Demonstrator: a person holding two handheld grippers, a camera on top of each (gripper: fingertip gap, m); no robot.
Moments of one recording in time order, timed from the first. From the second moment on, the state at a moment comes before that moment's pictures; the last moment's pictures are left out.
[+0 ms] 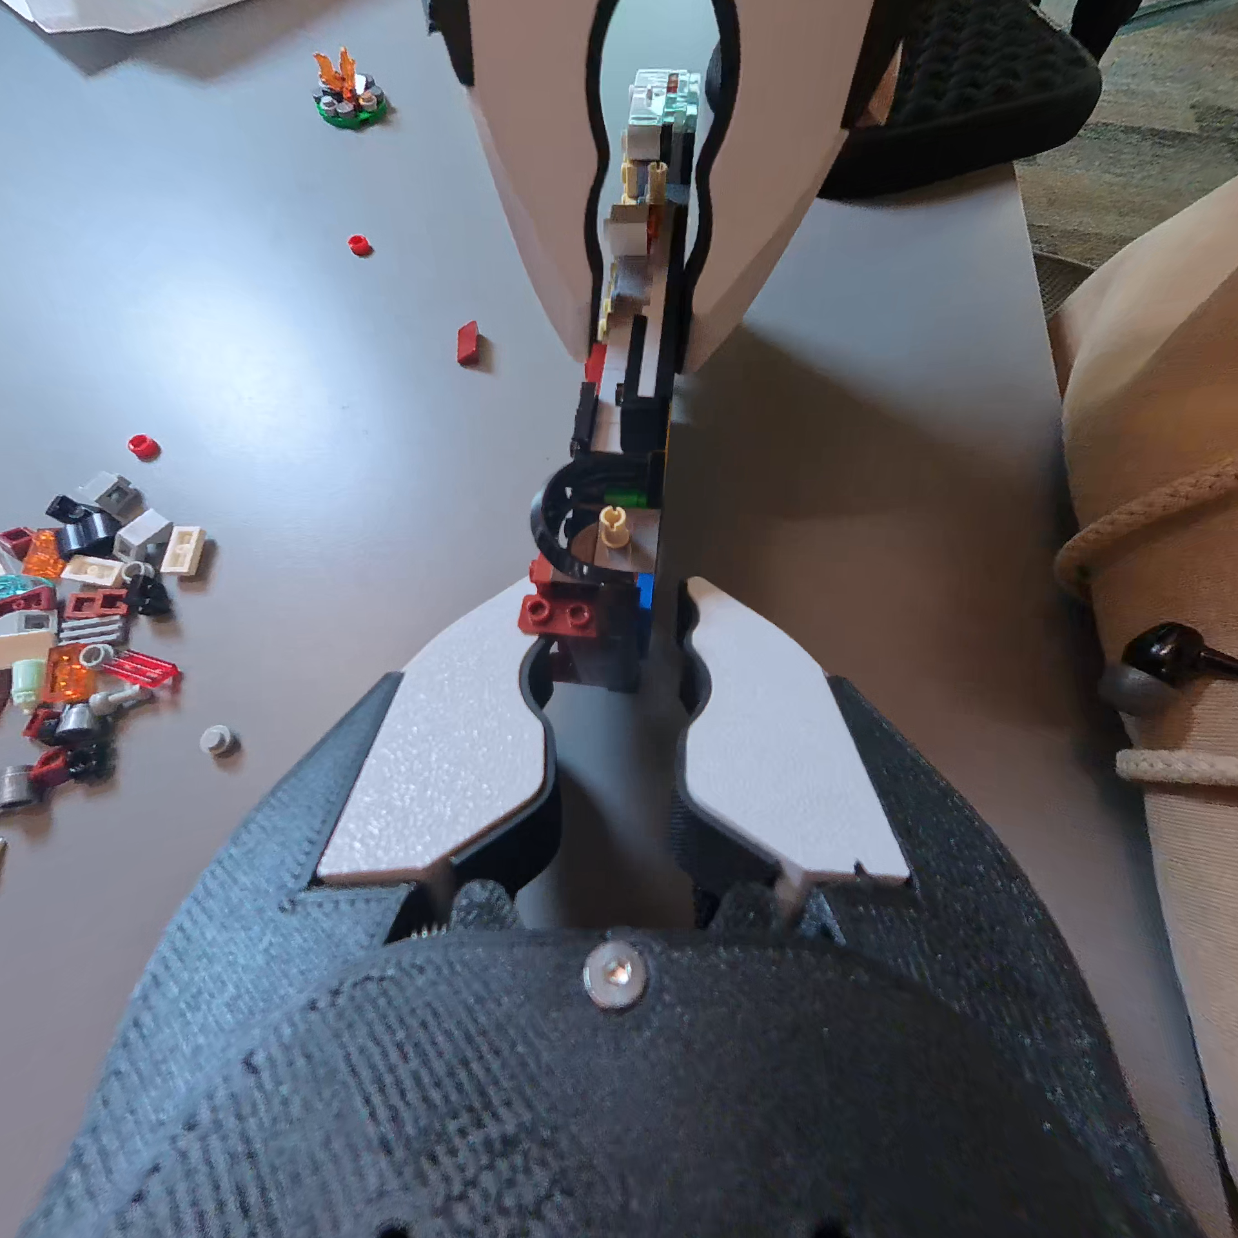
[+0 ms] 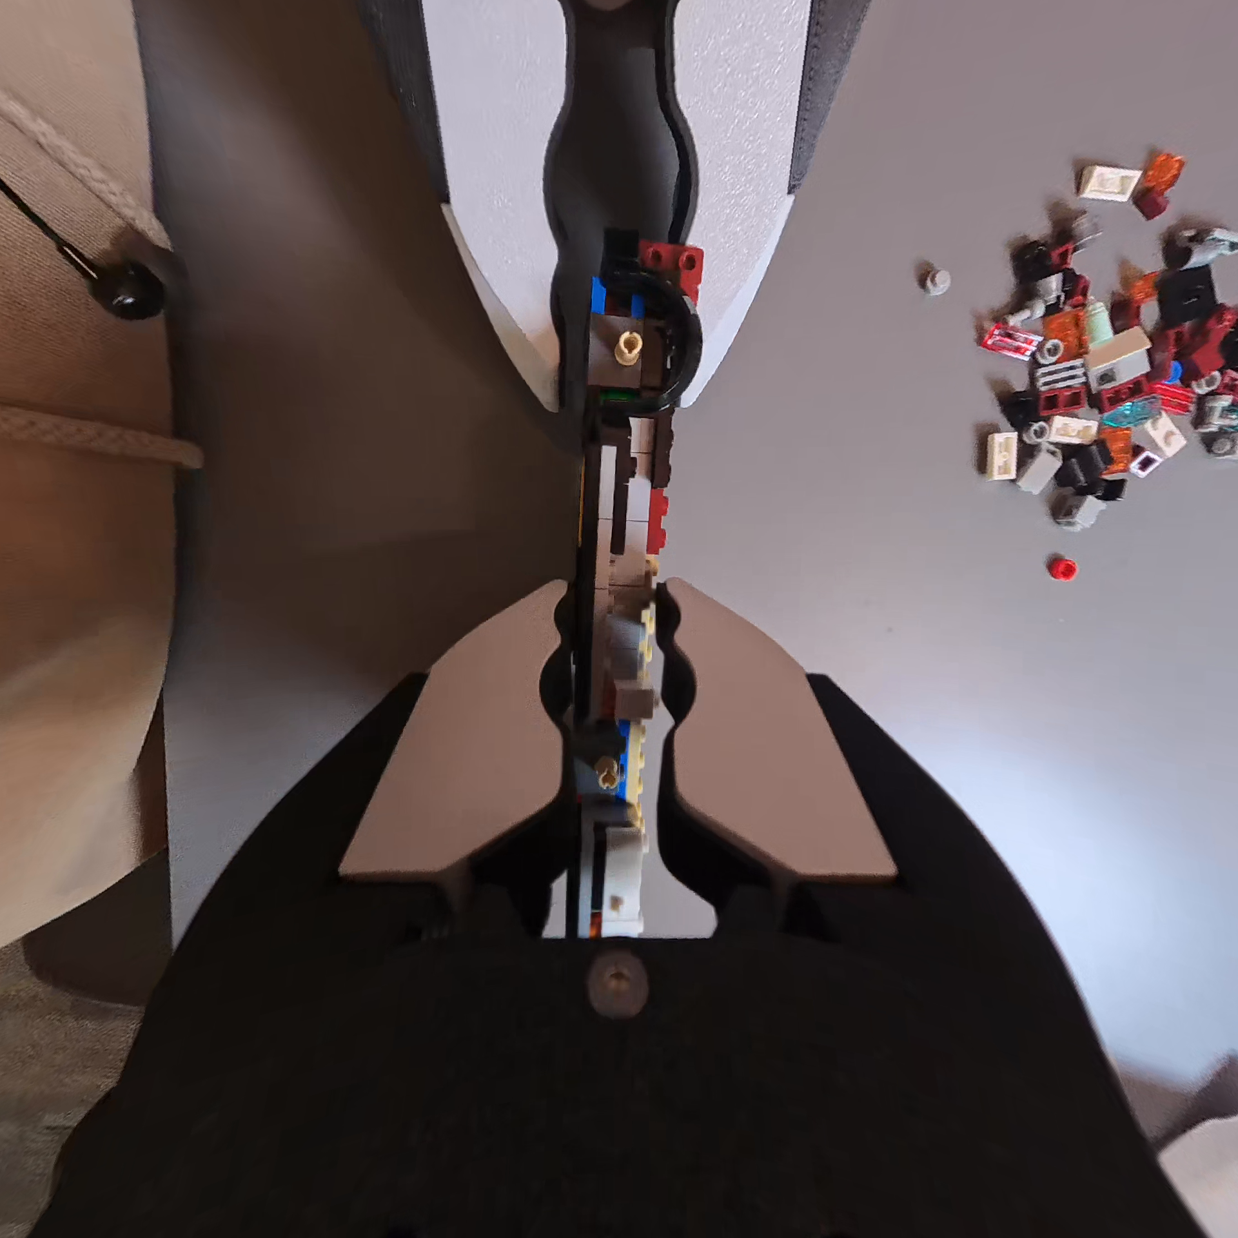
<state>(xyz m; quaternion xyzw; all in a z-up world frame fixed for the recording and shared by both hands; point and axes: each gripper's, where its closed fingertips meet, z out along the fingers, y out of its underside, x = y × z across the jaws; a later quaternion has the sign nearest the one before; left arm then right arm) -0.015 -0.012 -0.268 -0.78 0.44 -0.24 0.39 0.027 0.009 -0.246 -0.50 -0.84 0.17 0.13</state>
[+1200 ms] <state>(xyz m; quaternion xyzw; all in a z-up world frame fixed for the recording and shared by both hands) -0.024 -0.021 -0.251 -0.76 0.45 -0.27 0.38 0.045 0.086 -0.260 -0.52 -0.82 0.16 0.14</state>
